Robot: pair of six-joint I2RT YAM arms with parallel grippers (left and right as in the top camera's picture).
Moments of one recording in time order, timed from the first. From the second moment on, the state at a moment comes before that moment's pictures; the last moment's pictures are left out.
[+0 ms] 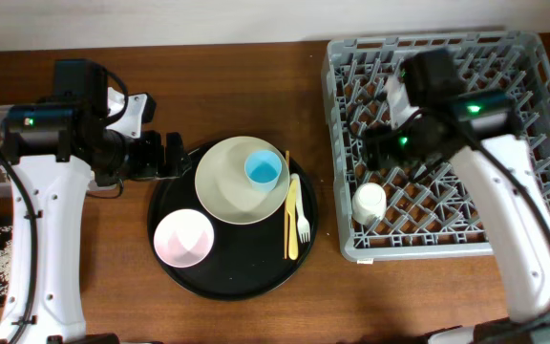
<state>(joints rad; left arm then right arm) 0.02 1.57 1.74 -1.48 0.30 -0.03 0.21 1.59 1.75 -1.38 -0.10 0.09</state>
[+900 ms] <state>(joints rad) -0.21 1.97 1.62 -1.03 0.52 -0.05 0.21 1.58 1.80 -1.49 -0.18 0.08</state>
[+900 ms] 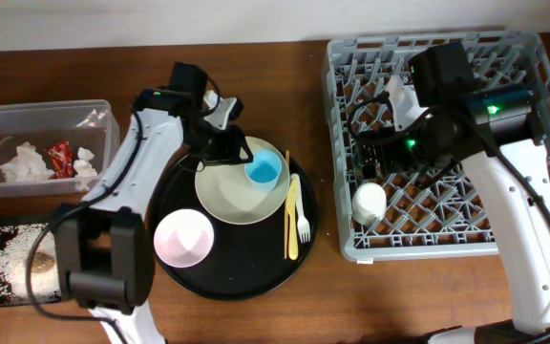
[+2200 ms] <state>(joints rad) 0.01 1.92 1.75 -1.37 1.51 0.41 0.21 1.58 1.78 -1.26 -1.01 -0.29</state>
